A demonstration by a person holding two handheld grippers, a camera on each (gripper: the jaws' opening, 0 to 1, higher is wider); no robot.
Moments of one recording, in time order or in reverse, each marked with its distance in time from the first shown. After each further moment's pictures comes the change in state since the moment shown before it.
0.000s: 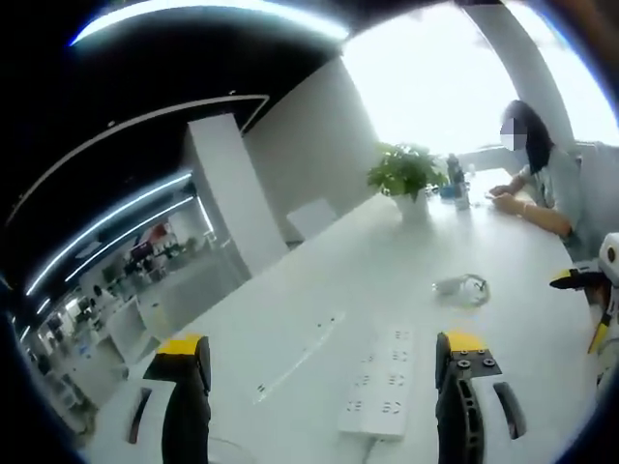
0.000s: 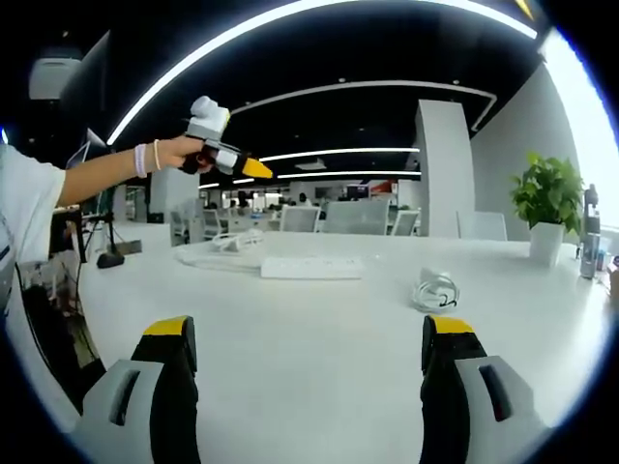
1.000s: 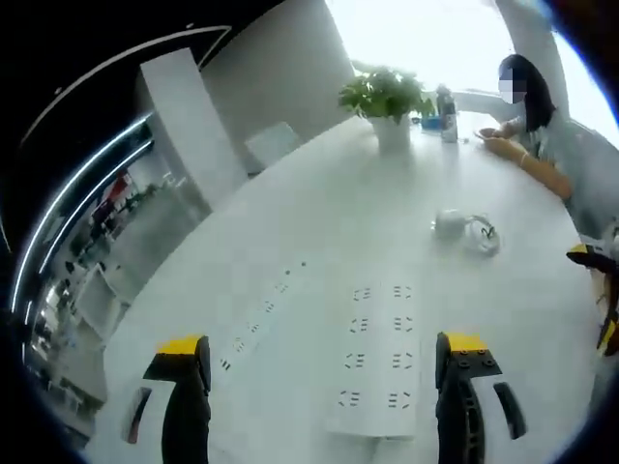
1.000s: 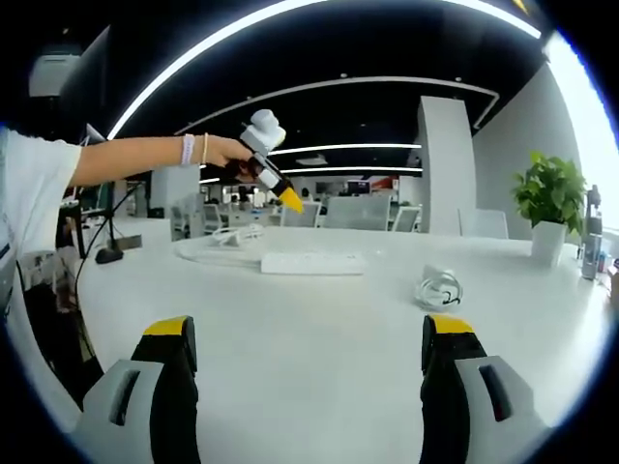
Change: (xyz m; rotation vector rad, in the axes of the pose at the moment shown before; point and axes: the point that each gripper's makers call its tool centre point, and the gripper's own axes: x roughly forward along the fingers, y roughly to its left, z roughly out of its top) left arm 0.082 -0.018 -0.059 0.070 0.380 -0.126; right arm 0.009 0.004 -0.007 -0.006 0.022 0.006
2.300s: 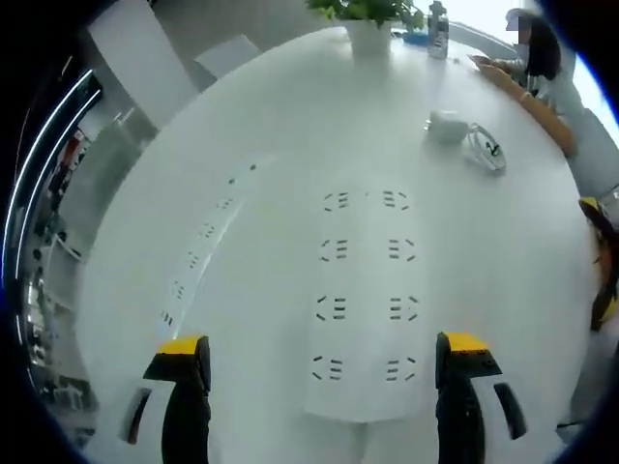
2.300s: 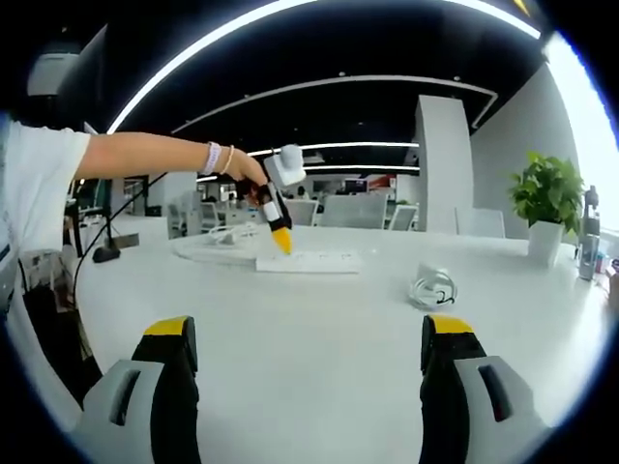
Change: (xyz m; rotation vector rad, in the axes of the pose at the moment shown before) left arm 0.051 -0.026 -0.062 0.008 0.379 -0.173; right arm -0.003 -0.008 0.001 -0.002 0.008 -0.014
